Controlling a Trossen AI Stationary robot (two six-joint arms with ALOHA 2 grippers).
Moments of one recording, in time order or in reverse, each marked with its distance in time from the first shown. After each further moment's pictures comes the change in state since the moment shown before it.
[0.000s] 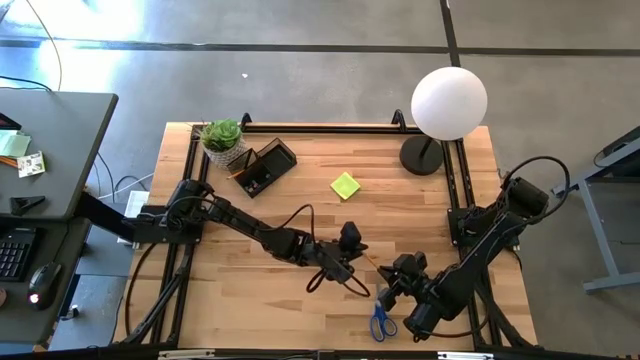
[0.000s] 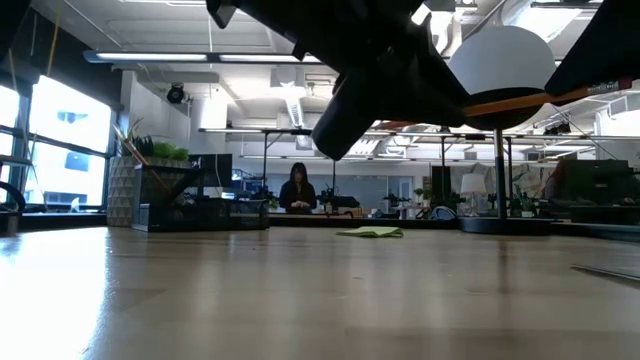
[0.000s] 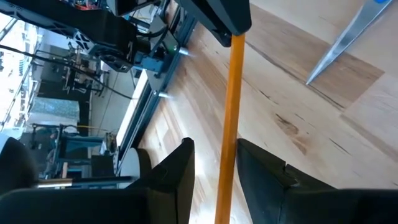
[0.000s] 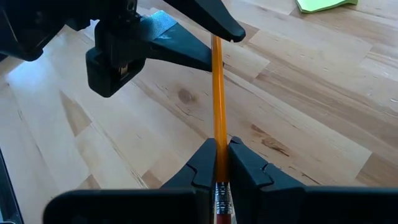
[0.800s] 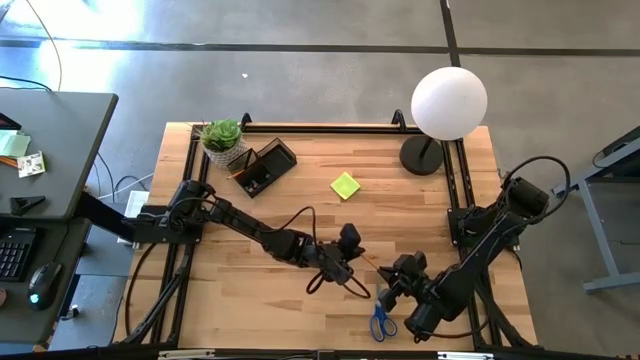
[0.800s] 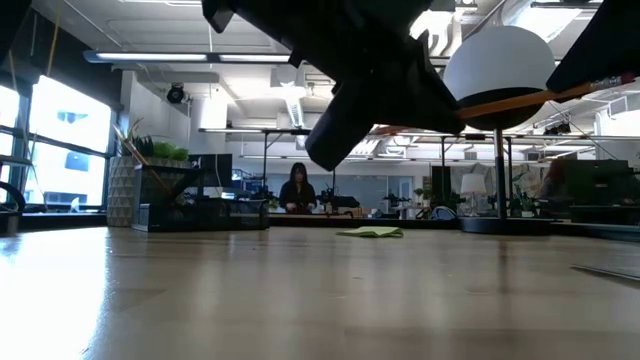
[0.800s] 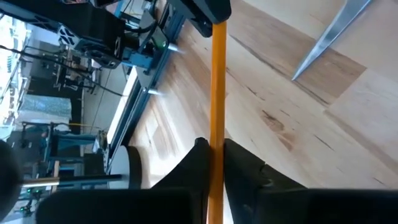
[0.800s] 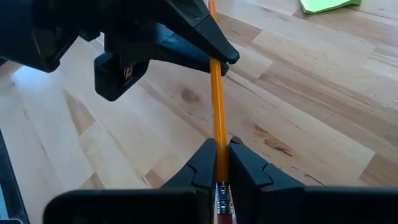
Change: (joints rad) left arm 0.000 0.011 -0.001 -0.020 0.000 -0.026; right arm 0.000 -0.001 0.000 0.008 0.003 -0.006
